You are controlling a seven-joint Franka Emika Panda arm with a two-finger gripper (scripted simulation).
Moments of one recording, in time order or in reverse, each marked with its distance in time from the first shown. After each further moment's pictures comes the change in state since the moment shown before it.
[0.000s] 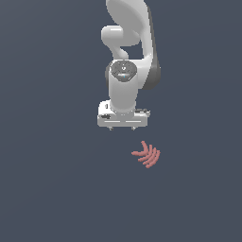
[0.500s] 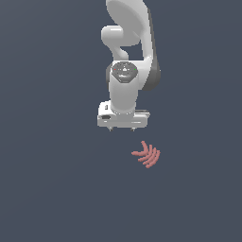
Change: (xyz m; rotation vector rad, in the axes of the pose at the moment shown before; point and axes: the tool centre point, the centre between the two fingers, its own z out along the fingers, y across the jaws) arm 0.000 0.001 0.004 -0.013 0.000 -0.002
